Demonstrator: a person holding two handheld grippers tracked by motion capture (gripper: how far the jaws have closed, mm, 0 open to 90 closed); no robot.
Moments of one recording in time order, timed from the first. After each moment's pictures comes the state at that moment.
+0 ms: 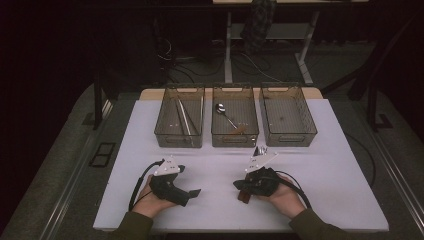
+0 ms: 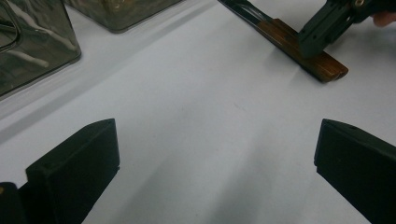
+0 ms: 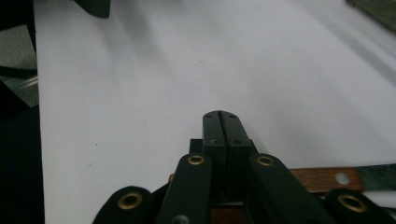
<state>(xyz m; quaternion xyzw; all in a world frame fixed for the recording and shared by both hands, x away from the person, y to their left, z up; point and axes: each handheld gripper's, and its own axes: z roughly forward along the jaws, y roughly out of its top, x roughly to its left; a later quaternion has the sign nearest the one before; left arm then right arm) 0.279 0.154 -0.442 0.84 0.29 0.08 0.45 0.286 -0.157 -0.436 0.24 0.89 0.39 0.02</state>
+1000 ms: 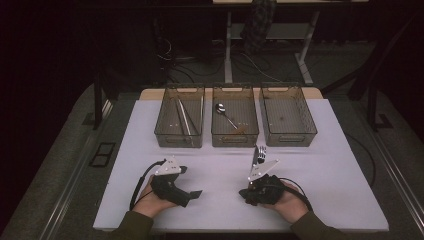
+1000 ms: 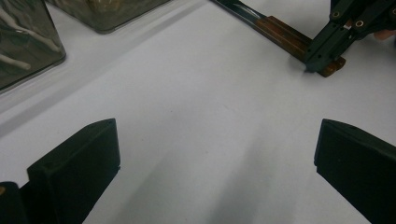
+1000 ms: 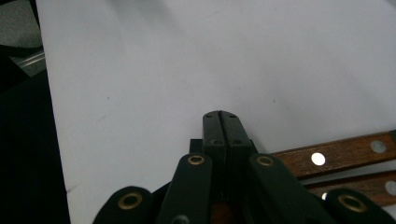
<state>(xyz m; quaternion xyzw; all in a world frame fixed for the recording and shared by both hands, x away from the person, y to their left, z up) 0.280 0.151 -0.441 0.84 0.27 0.06 0.46 0.269 -0.166 -0.442 0.24 0.91 0.35 0.01</state>
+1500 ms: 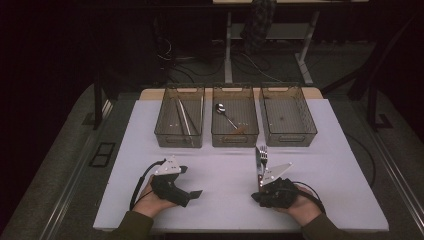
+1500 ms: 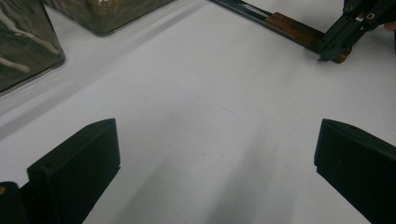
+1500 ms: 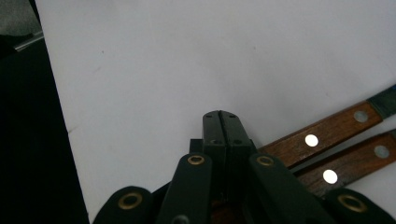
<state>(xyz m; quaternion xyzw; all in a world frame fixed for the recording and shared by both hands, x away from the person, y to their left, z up) 0.280 0.151 -0.441 0.84 0.27 0.06 0.46 0.258 -0.196 -0.439 0.26 0.91 0.32 0.01</state>
